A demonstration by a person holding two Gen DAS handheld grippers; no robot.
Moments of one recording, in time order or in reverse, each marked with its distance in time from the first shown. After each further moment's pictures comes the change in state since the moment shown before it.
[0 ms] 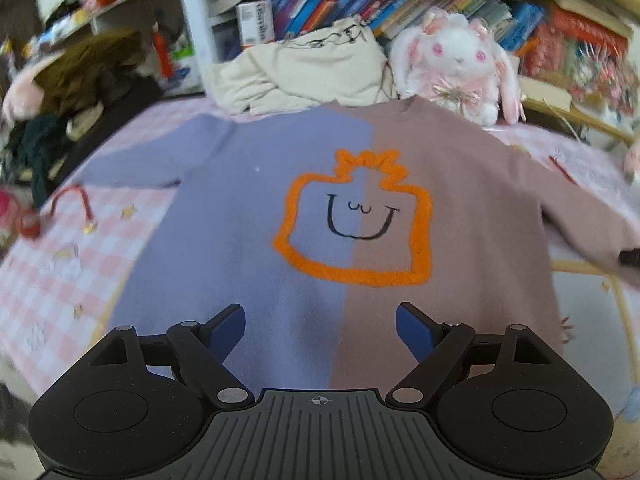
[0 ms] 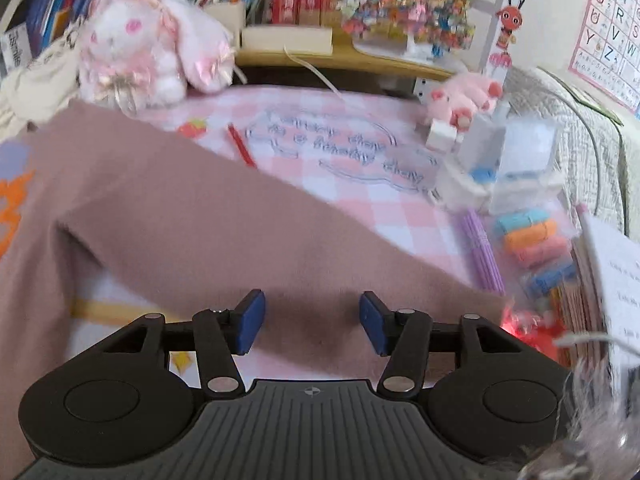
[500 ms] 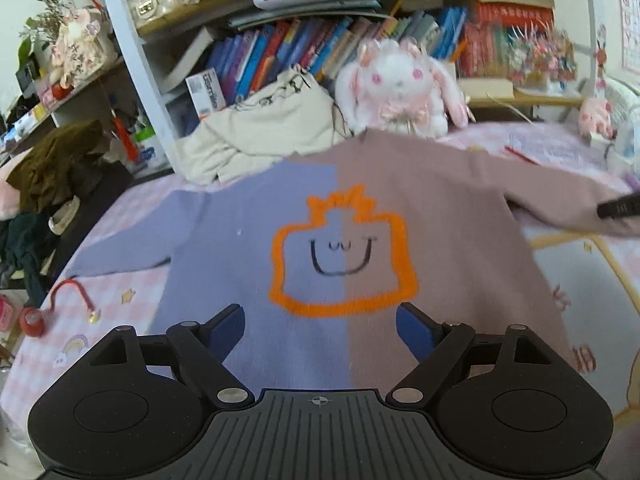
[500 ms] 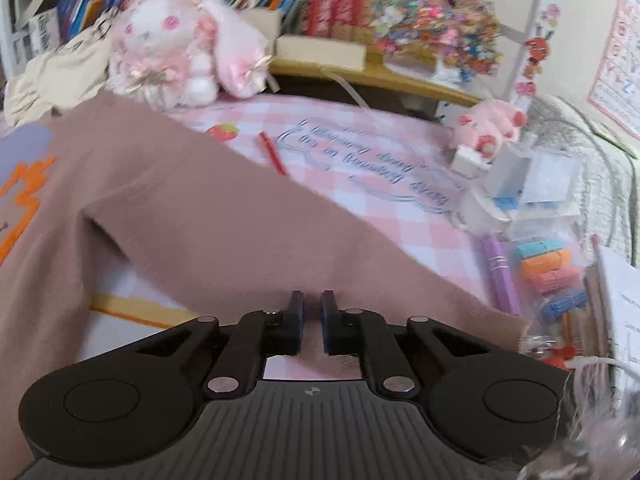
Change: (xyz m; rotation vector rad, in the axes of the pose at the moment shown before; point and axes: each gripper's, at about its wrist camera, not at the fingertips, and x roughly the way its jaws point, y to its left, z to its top) left arm -0.014 -0.007 -0.002 0.258 -0.169 -0.002; right arm -0.007 0.014 -0.002 -0.098 -0.054 0.010
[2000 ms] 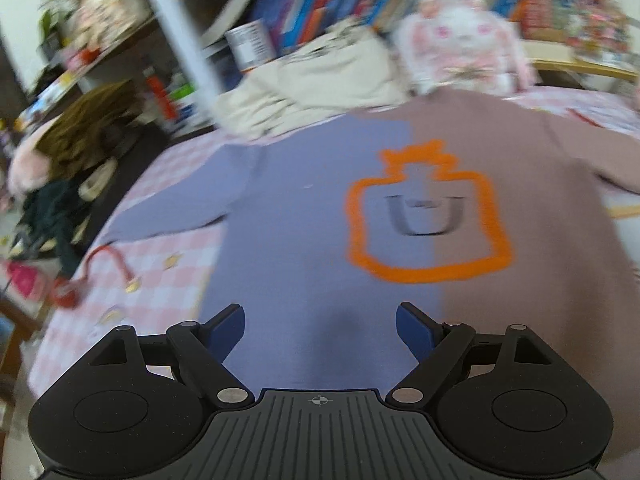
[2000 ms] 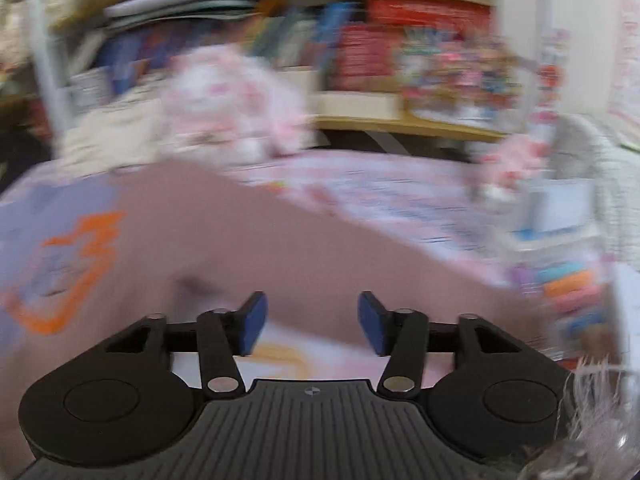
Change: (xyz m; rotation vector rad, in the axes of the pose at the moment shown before) left arm 0.027 0.047 -0.007 -0.030 0.138 0.132; right arm -0.046 0.009 0.002 0.012 -0.105 0.260
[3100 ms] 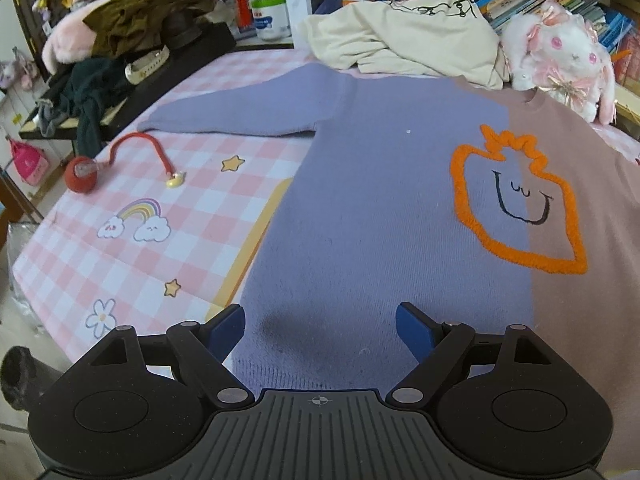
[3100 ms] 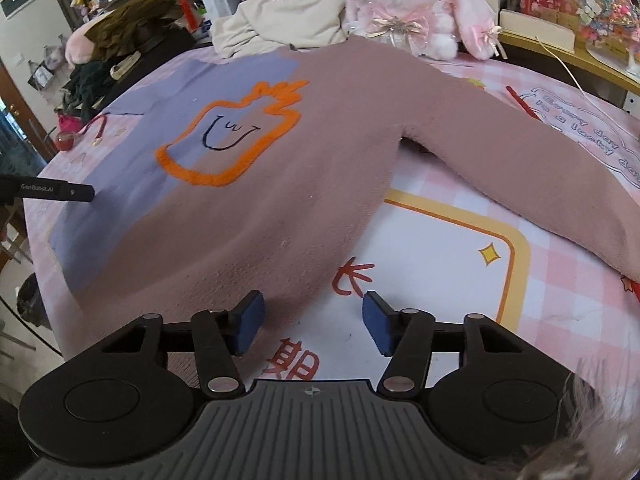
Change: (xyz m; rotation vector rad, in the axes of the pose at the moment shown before) left arm 0.024 0.073 -0.029 -0.277 0.152 -0.044; right arm 0.003 0.066 -0.046 -0.154 0.255 0.330
